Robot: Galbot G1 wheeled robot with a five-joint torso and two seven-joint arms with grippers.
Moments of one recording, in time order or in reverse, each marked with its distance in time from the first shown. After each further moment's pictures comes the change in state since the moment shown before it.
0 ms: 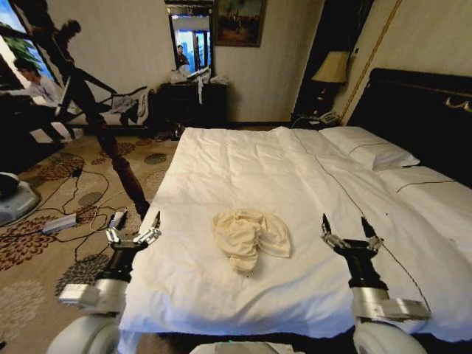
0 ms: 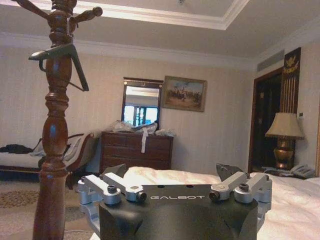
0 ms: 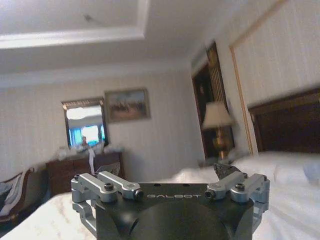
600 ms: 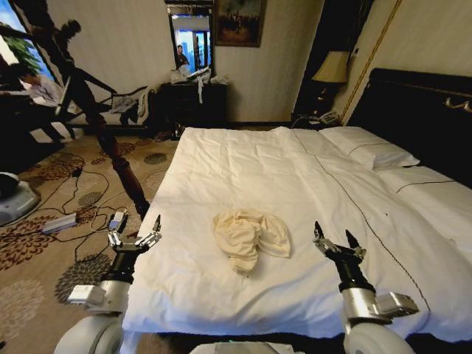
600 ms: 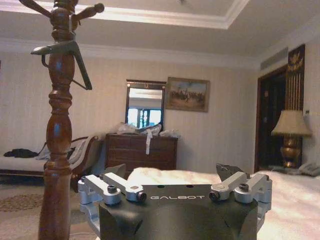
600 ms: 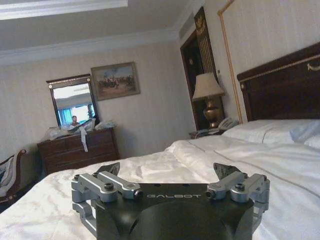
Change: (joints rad) left arm -0.054 0.004 0.032 0.083 0.036 -0.048 -0.003; right arm 0.023 0.001 -0.038 -0.063 0.024 -0.038 0.026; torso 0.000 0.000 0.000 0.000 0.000
